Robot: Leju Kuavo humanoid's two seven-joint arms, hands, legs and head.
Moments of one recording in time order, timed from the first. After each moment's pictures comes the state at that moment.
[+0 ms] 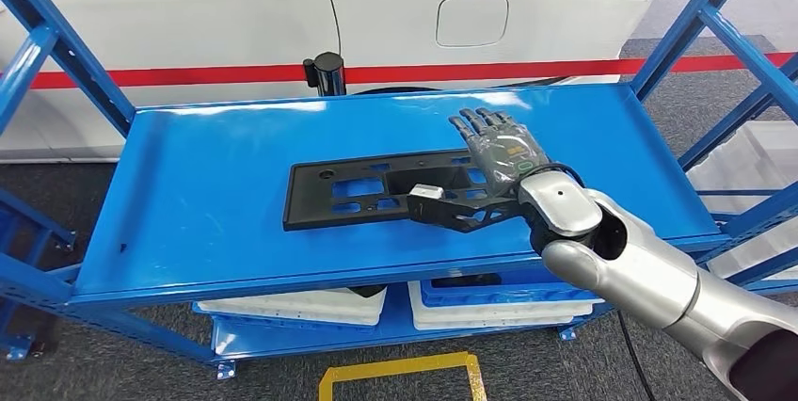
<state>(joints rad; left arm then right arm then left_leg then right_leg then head) -0.11 0.05 -1.07 -0.24 0.95 0.34 -0.18 -0.70 -0.66 0.85 -1.82 0.66 0.34 0.66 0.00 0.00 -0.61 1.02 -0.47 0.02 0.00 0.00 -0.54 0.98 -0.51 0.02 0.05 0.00</state>
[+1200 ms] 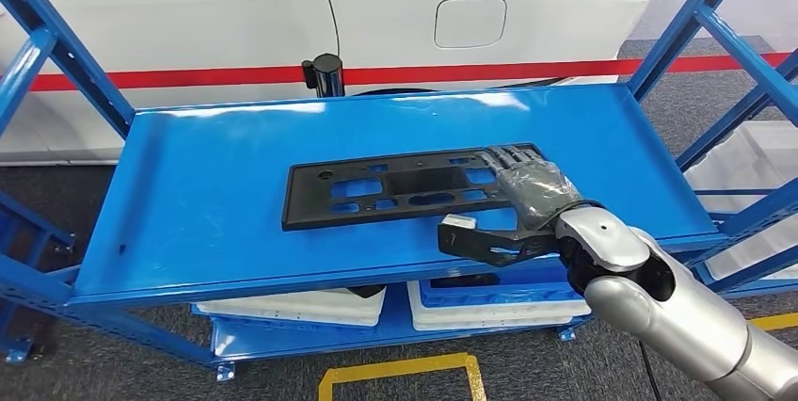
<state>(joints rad) -0.12 -0.01 -1.07 -0.24 0.94 0.32 -0.17 -0.44 -0.73 0.62 -2.00 0.57 0.46 0.66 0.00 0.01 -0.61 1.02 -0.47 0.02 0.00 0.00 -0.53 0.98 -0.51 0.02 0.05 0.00</state>
